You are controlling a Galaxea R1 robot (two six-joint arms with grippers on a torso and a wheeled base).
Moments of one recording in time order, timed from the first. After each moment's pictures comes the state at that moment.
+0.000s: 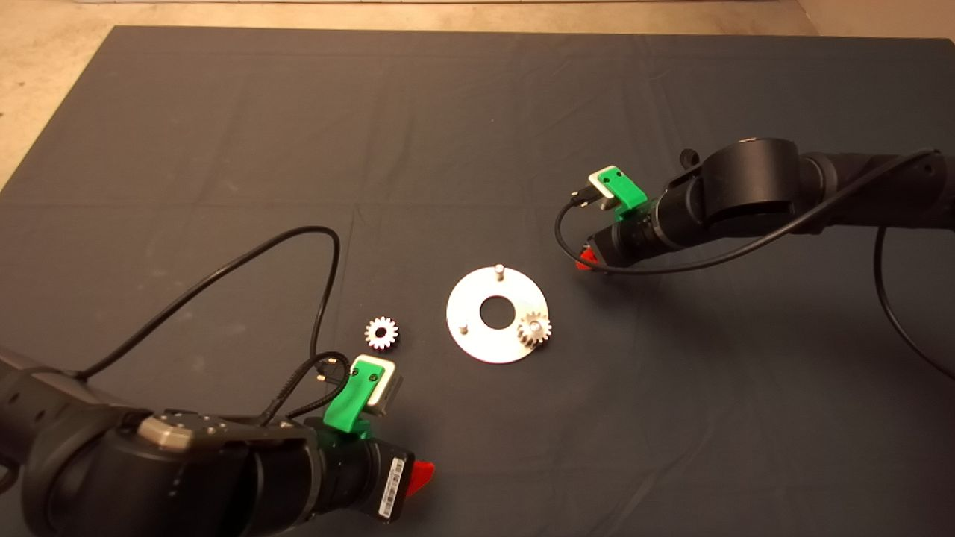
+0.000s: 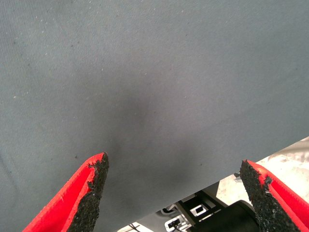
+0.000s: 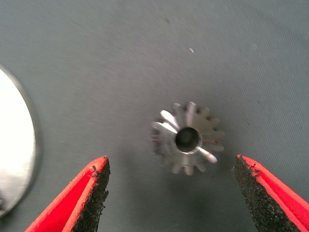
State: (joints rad) left arm -0.02 2.35 -0.34 0.91 1.53 -1.61; right arm 0.28 2.48 -1.03 -0.68 -1.32 1.06
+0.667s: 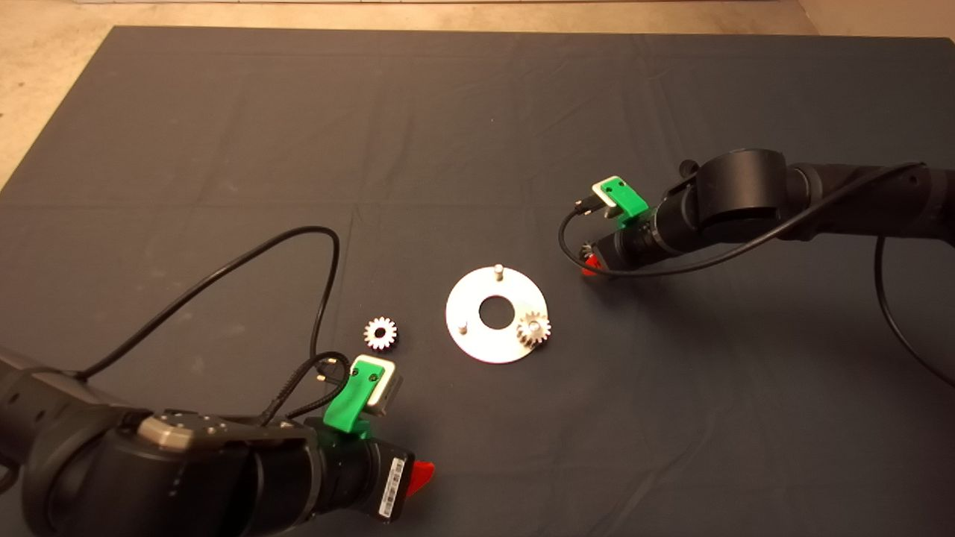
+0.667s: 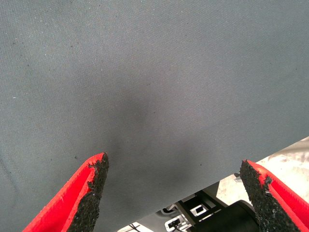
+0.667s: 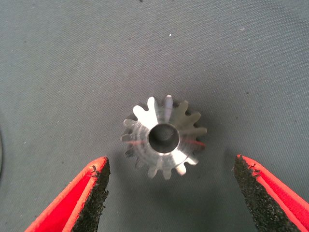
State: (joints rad) left arm -0.02 2.35 -0.34 0.91 1.53 -1.61; right arm 0.26 2.47 -1.08 -0.68 -1.33 1.04
